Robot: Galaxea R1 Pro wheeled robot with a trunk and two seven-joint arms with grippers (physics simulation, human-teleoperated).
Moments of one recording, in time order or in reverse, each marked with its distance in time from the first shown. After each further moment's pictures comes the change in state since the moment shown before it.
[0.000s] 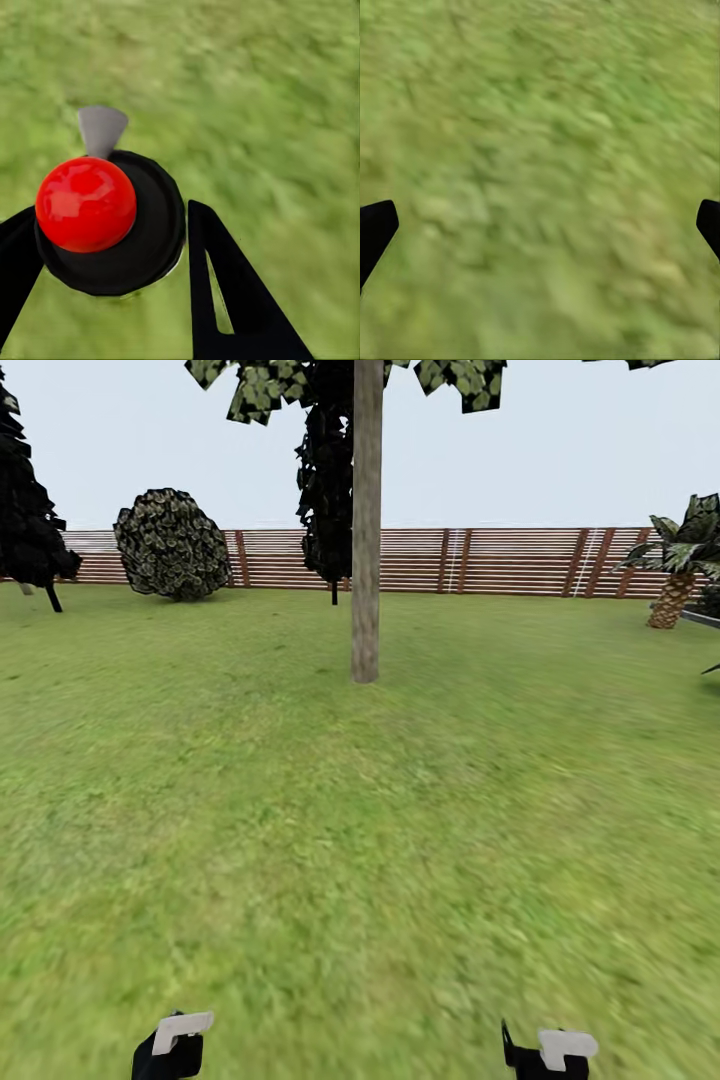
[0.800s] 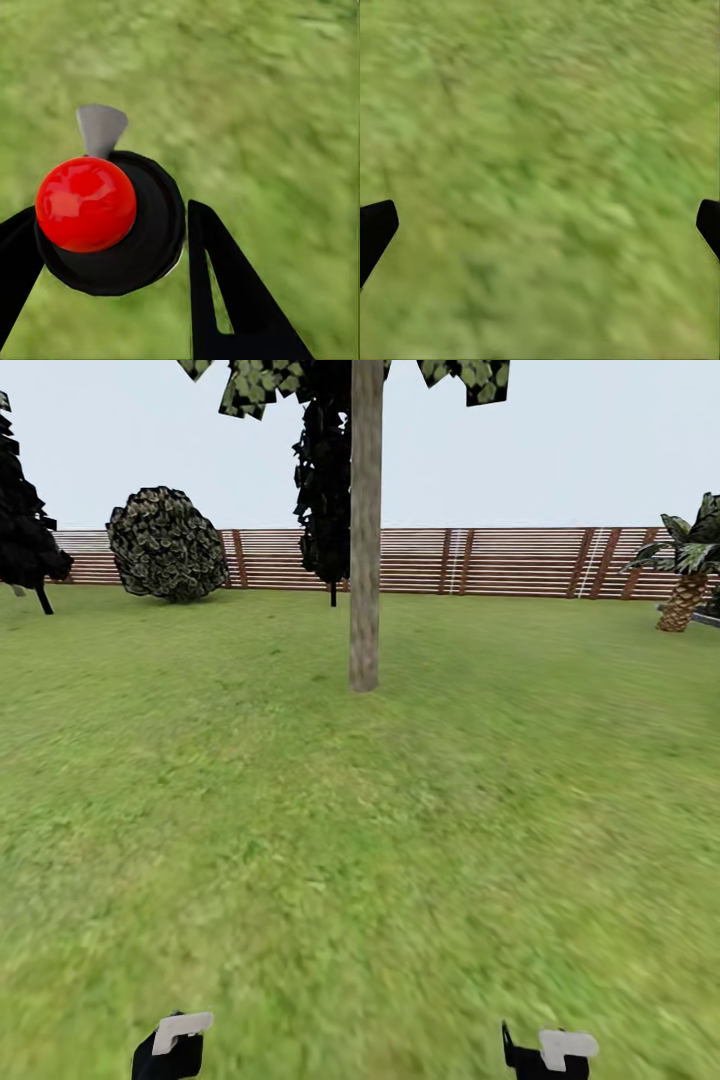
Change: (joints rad) left arm 0.000 0.000 0.000 0.000 0.000 0.000 0.000; right arm 0.000 0.000 0.000 0.000 0.000 0.000 0.000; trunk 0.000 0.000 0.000
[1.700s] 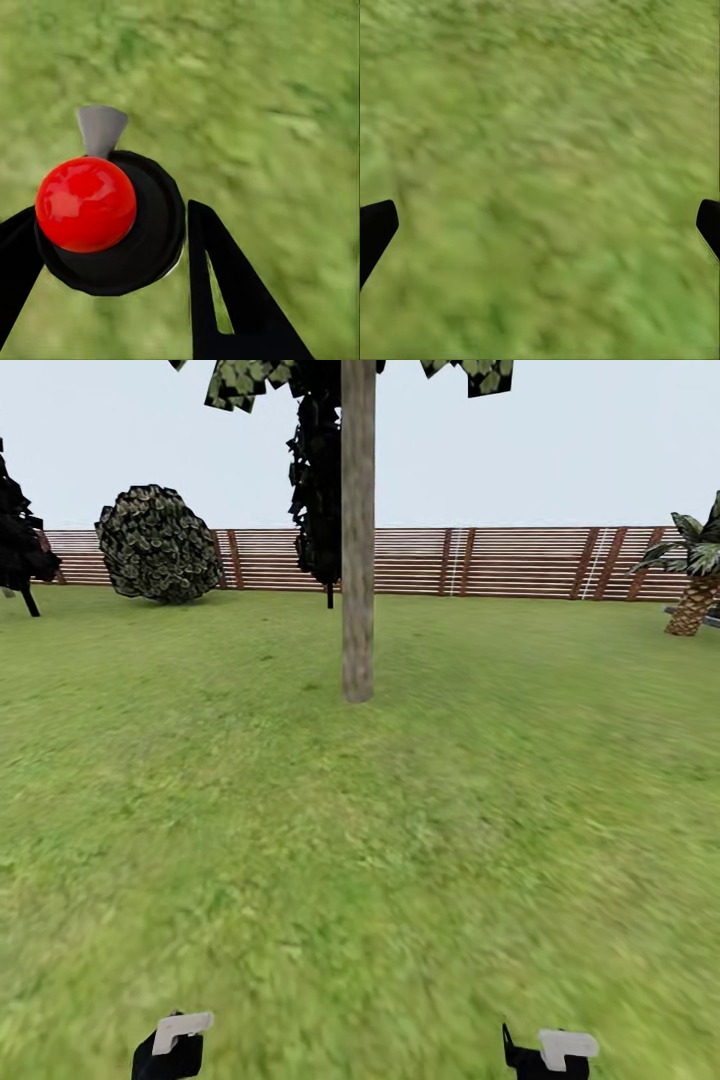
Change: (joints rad) left arm 0.000 0.000 0.000 0.000 0.000 0.000 0.000; right arm 0.000 -0.001 0.000 0.000 0.000 0.000 0.000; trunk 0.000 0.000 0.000
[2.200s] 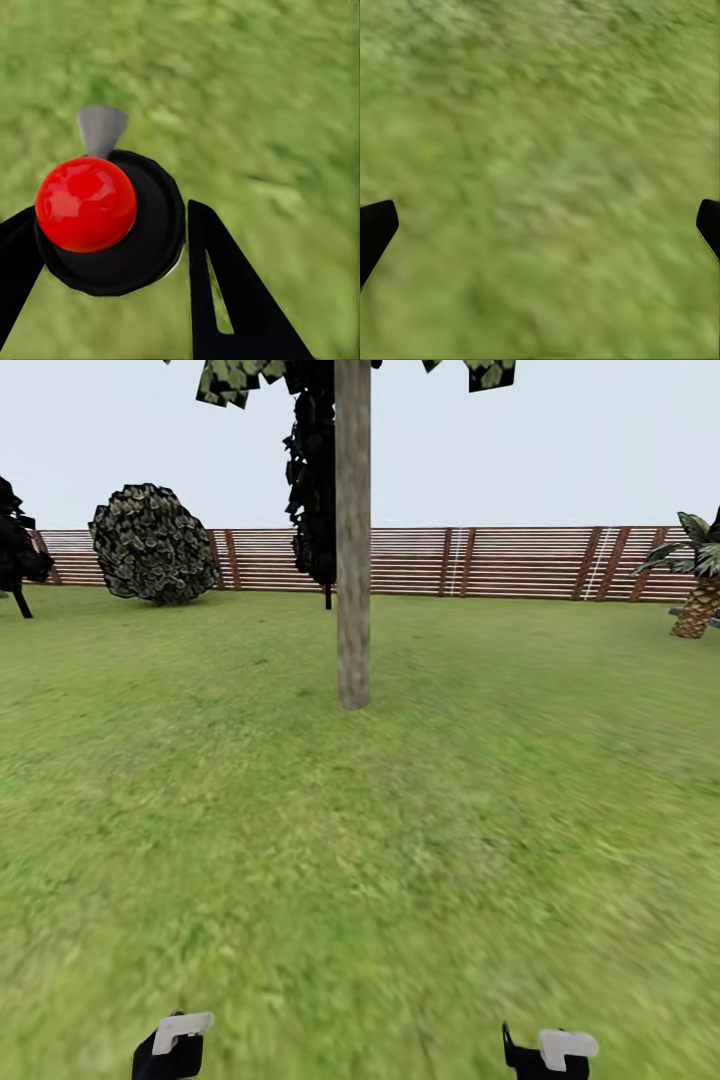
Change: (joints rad) left arm 0.000 0.000 0.000 0.000 0.000 0.000 0.000; right arm -0.001 0.000 0.000 0.000 0.000 0.000 0.000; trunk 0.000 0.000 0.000
